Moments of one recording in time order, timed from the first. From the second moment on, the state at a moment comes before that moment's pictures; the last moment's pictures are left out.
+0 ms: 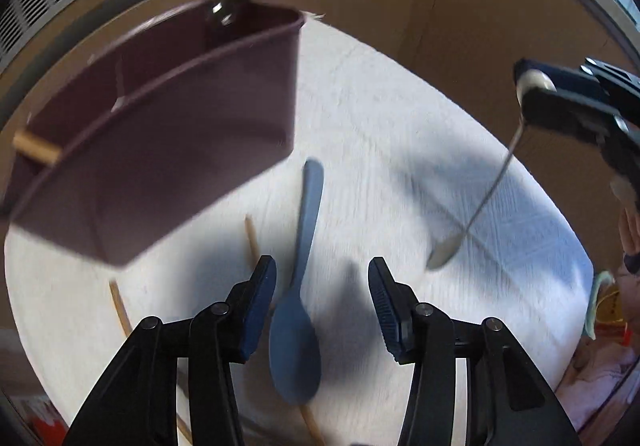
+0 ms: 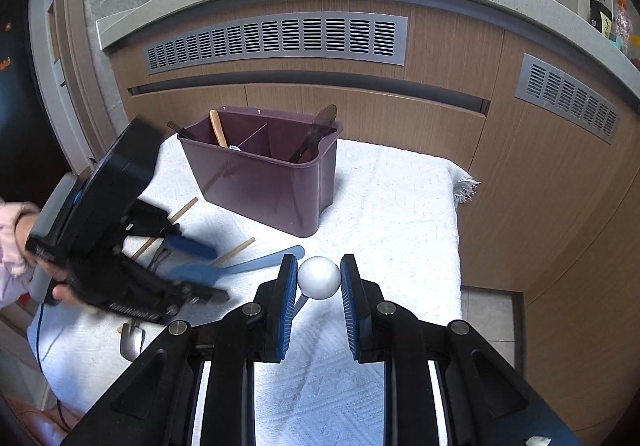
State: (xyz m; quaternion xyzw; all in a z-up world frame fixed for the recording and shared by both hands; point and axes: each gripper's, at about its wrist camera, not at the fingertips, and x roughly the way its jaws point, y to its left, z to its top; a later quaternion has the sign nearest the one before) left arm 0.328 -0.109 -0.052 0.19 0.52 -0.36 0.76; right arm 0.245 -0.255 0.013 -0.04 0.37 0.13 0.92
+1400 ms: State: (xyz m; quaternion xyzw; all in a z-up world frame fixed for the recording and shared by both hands) left arm 0.347 0.000 0.150 -0.01 0.21 -0.20 0.96; right arm 0.277 -0.201 0.162 -0.13 0.19 0.11 0.97
